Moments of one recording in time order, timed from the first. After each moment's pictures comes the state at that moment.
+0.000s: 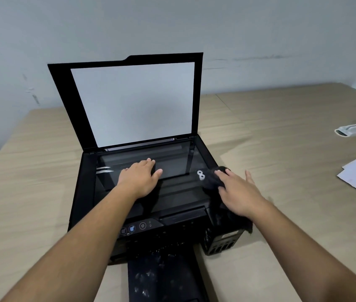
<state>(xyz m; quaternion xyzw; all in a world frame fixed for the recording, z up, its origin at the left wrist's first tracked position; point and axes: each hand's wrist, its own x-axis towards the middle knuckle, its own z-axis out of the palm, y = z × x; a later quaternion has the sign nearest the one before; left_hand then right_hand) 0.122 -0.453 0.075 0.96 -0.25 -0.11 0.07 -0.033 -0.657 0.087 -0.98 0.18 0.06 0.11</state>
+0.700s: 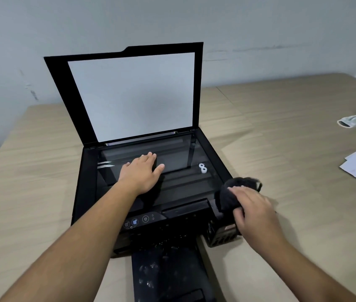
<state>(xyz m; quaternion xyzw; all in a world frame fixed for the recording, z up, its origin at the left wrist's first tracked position) 0.122 -0.448 0.068 0.96 -0.27 -0.10 0.07 -0.098 -0.636 0.046 -0.96 0.15 -0.19 0.14</state>
